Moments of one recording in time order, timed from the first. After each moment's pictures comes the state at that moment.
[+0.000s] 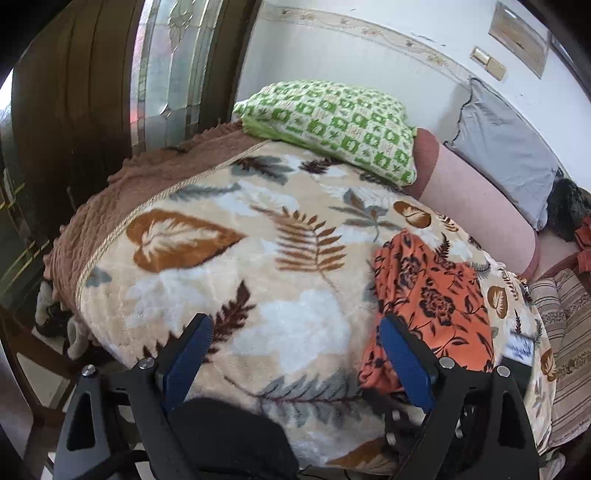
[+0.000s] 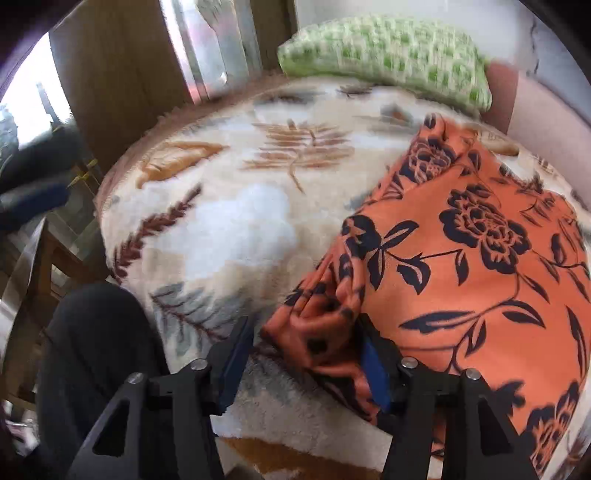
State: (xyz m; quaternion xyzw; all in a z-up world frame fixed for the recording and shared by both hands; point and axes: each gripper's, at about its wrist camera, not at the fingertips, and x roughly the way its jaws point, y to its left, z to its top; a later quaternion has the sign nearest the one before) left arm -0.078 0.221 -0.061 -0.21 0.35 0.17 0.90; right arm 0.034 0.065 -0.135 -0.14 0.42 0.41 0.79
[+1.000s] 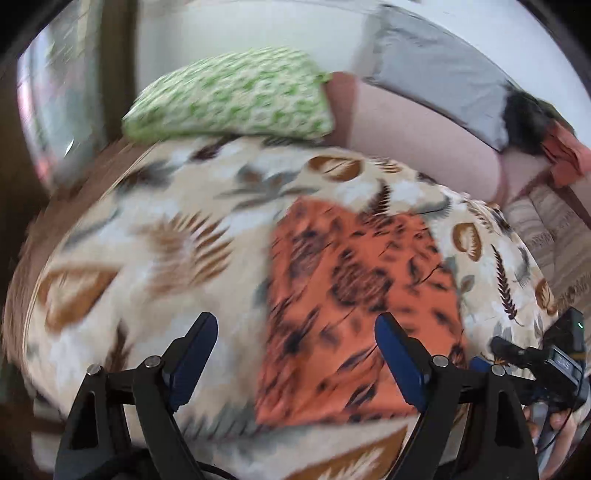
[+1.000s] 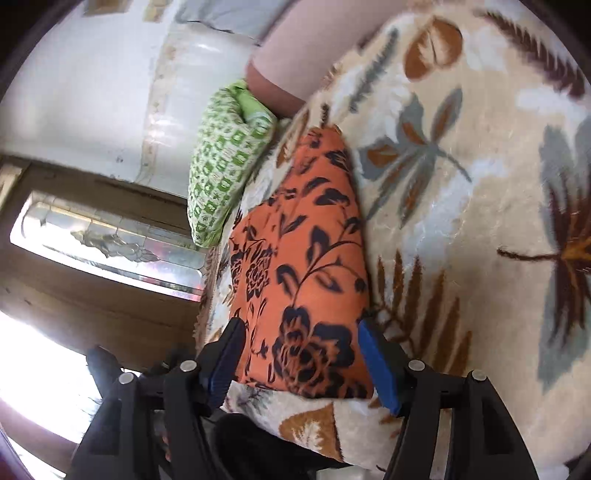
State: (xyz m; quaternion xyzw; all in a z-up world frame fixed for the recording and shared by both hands) left arm 0.039 0.118 -0.058 -0.10 0.41 0.05 0.90; right arm 0.132 -0.218 -0.154 0.40 0.50 0.31 0.71
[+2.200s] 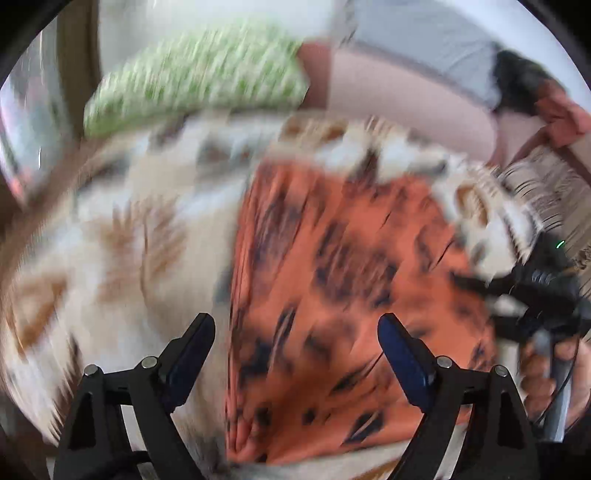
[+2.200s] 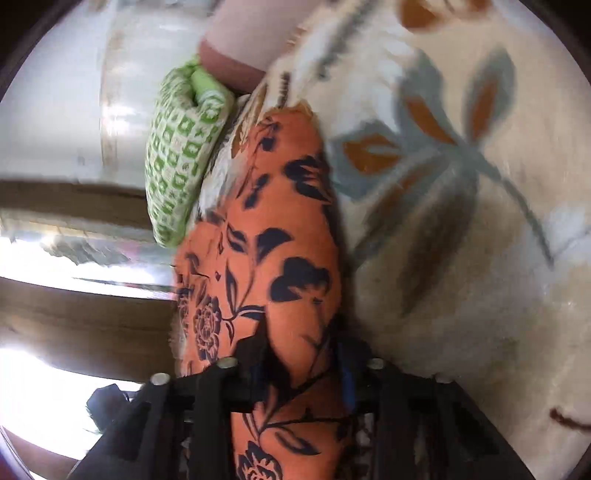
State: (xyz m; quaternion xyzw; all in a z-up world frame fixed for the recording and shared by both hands) left arm 0.074 0.096 -0.093 -0.06 0.43 0.03 0.90; right arm 0.219 -0.186 -0.193 0.40 0.56 0.30 0.66
